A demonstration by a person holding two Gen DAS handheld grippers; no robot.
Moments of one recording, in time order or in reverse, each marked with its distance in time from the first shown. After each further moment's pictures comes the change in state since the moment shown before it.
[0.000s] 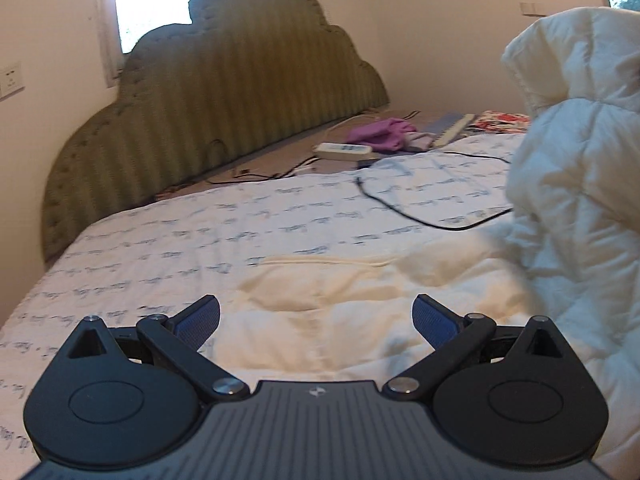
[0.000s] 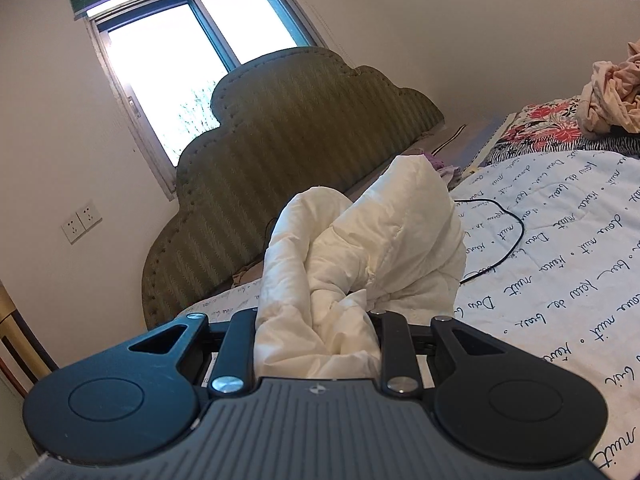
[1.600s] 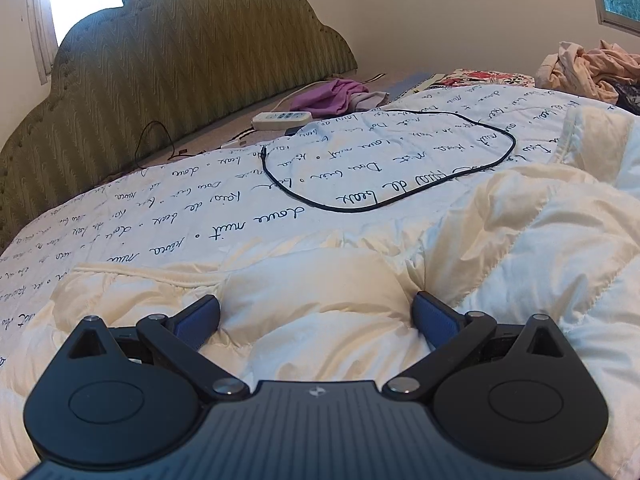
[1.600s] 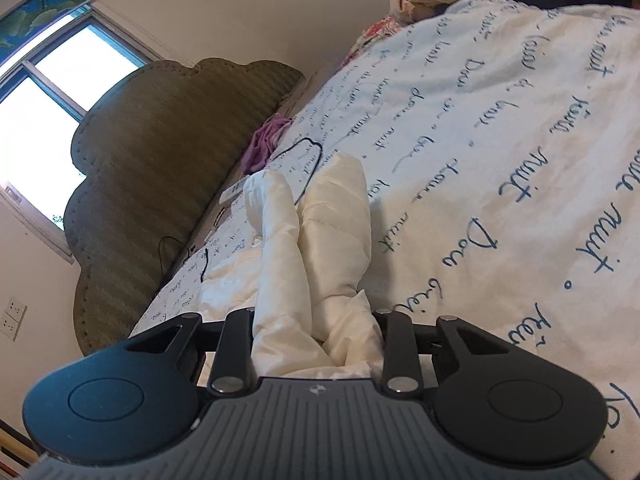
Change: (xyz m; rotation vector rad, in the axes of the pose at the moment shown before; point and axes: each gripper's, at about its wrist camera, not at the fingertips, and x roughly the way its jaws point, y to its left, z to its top) left arm 0.088 -0.153 0.010 0.062 0.086 -0.042; right arm -0.018 -0.194 -0.058 0.410 0.040 -0.207
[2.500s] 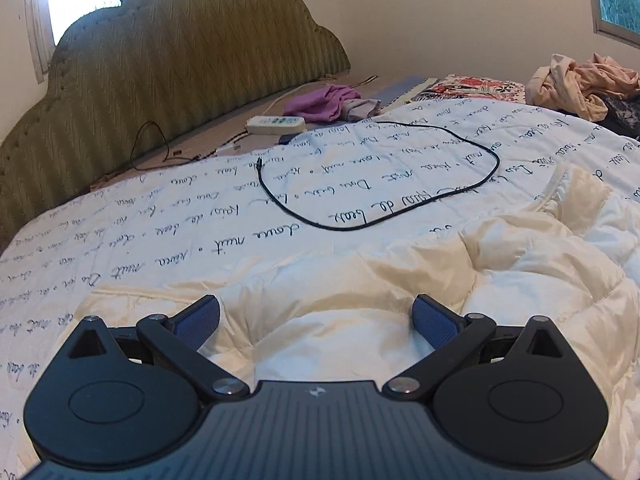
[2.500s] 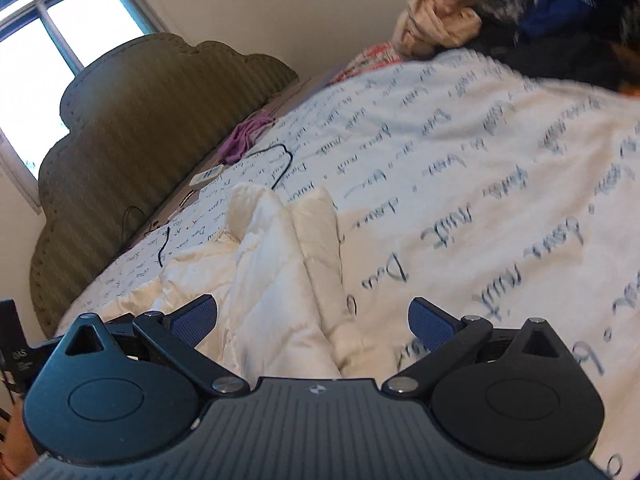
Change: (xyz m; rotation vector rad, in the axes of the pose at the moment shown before) left arm -0.027 0.005 0.023 -0.013 0.008 -0.033; right arm -0.053 -0.027 0.011 -0.124 0.031 -0.112
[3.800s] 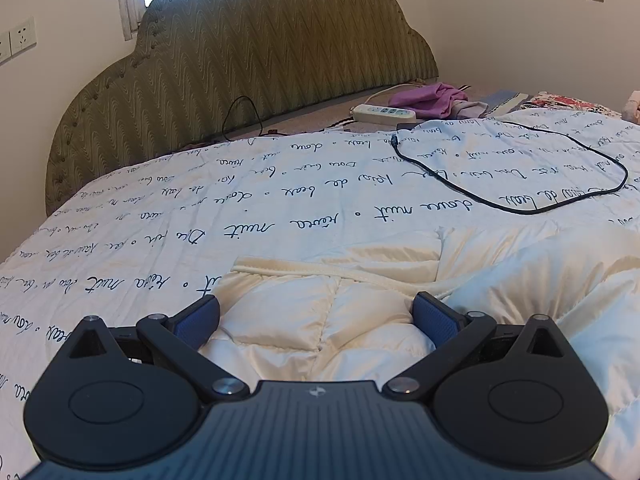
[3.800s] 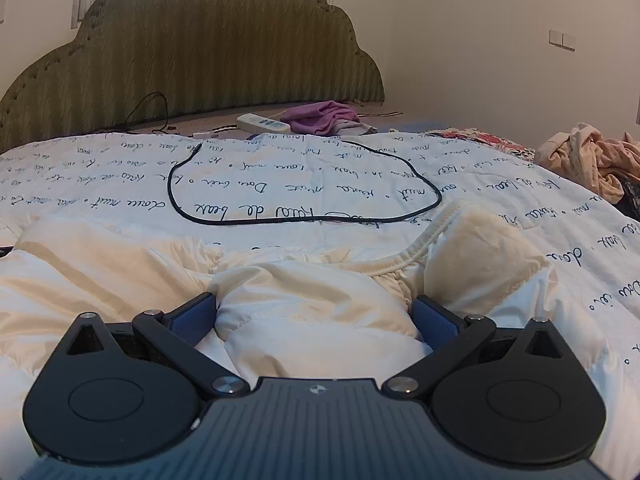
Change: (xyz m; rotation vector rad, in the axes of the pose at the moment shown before) left arm 0.044 0.107 -0.042 -0.139 -0.013 0.191; right arm 0.178 0.169 -0.036 -0.707 -0.065 -0.153
